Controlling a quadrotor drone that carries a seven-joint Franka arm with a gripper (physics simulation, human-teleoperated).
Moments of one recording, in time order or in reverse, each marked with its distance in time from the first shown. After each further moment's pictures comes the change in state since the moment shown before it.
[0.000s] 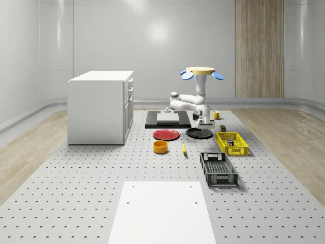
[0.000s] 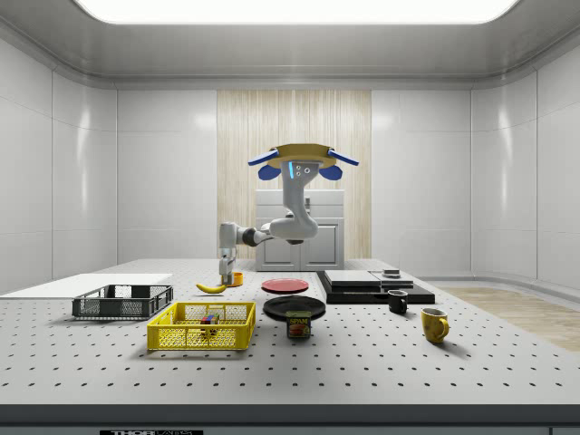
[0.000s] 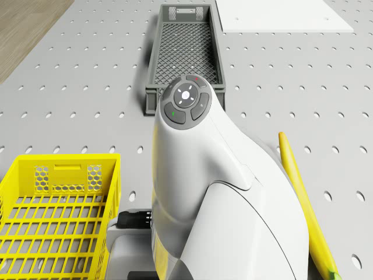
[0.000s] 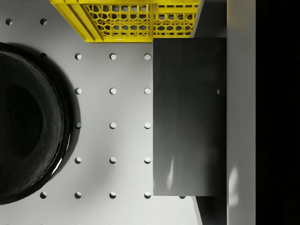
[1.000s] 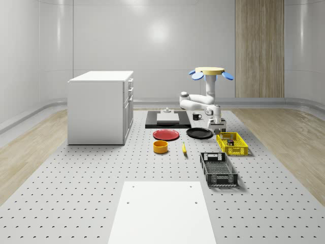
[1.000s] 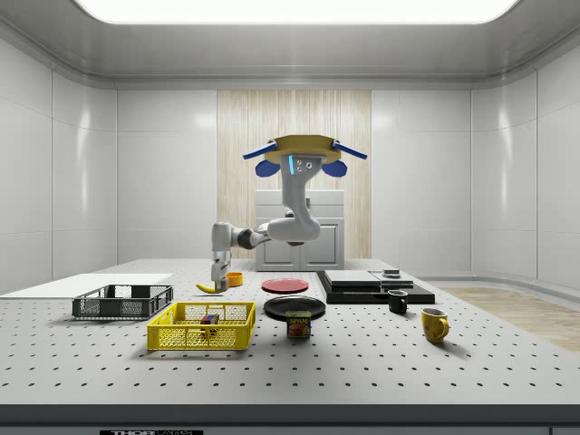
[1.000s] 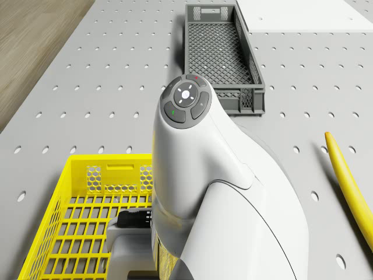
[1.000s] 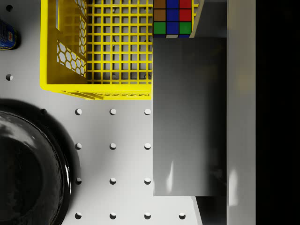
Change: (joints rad) arm -0.002 -0.013 0.002 0.000 0.007 0.011 0.001
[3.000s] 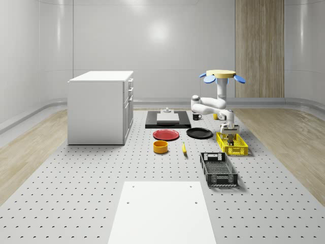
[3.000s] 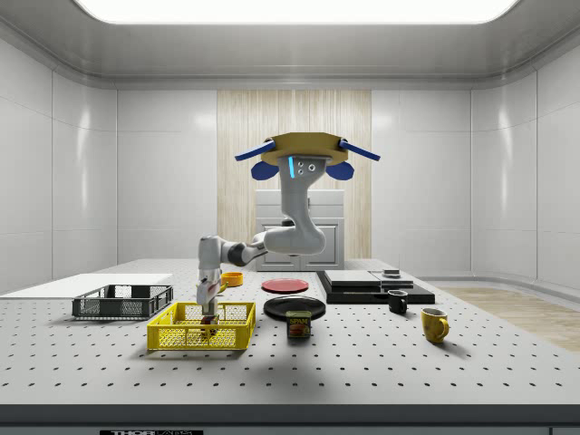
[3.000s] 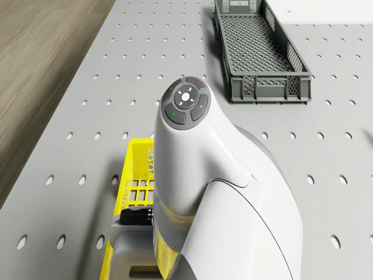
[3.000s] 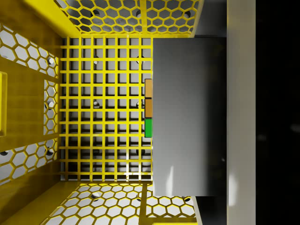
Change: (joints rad) arm -0.042 -0.007 -0.050 0.042 -0.040 0.031 0.003
